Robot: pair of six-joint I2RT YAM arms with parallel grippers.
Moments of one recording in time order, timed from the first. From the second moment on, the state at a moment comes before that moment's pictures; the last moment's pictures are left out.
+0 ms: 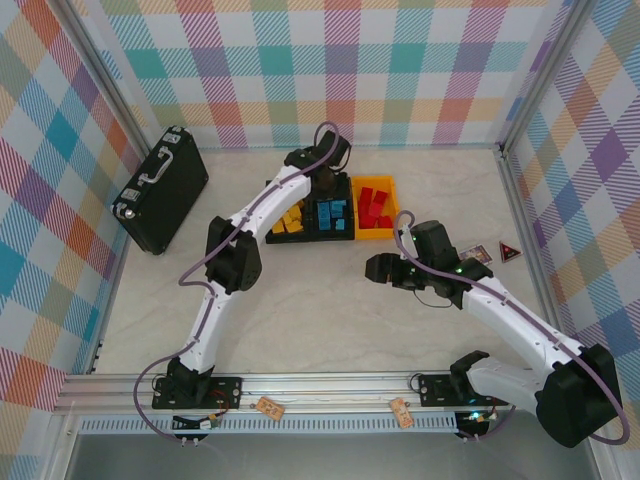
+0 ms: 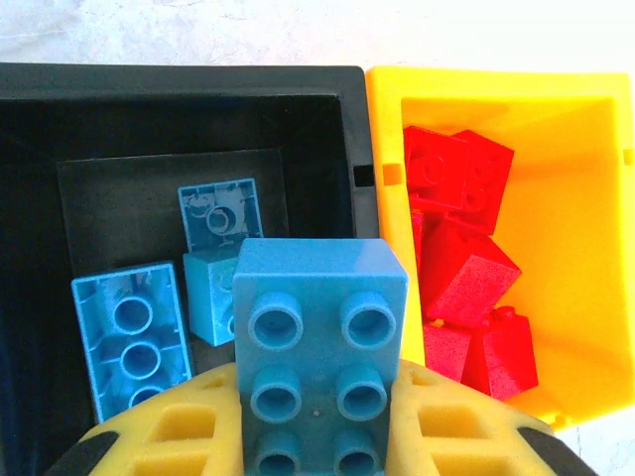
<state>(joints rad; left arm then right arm) -0.58 2.42 2.39 -0.99 0.04 -0.60 0.50 1.07 0.73 -0.49 -0.38 0.62</state>
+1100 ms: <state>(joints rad) -0.59 1.94 1.77 -0.74 0.03 -0.63 0.49 1.06 0.80 -0.55 -0.30 0.60</state>
